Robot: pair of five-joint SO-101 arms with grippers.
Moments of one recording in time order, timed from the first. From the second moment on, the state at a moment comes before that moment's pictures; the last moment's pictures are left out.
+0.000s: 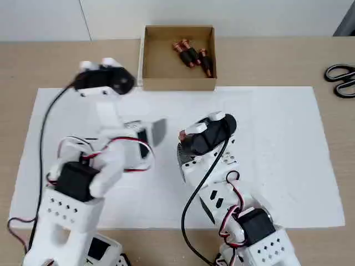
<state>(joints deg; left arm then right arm) 16.0 -44.6 25.5 75.4 28.9 -31.6 -76.7 67.2 44.0 -4.6</state>
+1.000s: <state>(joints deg) -21.0 -44.7 28.0 91.1 21.8 -6.2 -43.3 42.8 48.6 2.6</state>
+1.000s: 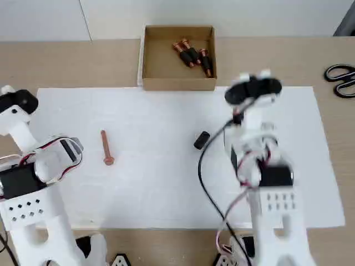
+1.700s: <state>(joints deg) -21.1 -44.7 34.9 83.8 21.8 -14.6 26.5 -13.9 18.7 3.1</state>
